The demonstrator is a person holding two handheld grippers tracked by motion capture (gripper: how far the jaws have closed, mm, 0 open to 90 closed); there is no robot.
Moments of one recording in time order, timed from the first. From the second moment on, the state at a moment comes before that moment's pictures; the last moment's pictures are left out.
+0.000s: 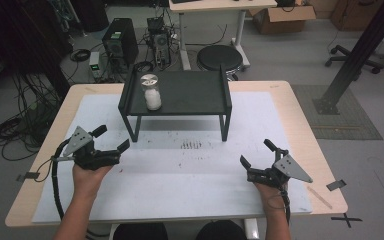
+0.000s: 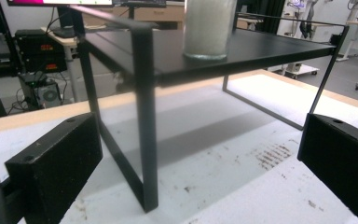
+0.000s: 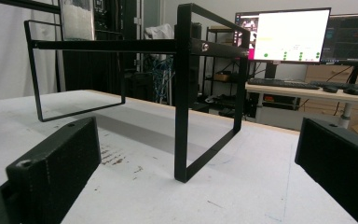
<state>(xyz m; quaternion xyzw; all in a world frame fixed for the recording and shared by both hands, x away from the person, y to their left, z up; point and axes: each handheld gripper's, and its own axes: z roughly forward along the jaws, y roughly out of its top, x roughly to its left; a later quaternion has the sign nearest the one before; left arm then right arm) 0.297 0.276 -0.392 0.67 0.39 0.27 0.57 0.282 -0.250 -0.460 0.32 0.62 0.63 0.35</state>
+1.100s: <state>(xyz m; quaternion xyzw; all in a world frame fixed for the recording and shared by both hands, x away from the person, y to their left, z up) 0.287 0.275 -0.449 0.67 0.38 0.29 0.58 0.282 -0.250 -0.460 0.32 0.62 0.63 0.35</state>
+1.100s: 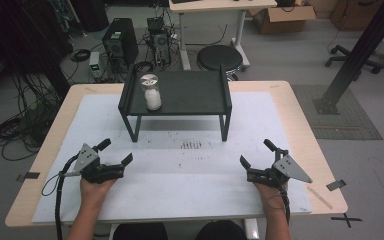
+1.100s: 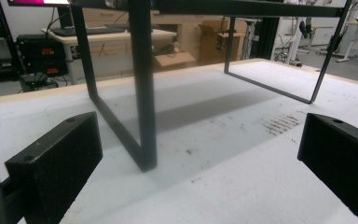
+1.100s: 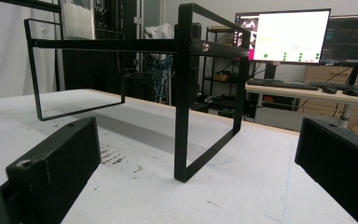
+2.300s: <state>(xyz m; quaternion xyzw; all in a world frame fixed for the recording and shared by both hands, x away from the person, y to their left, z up) 0.275 0.277 -0.457 0.64 0.35 0.32 0.61 0.282 -0.249 -0.460 0.32 0.62 0.62 0.35</state>
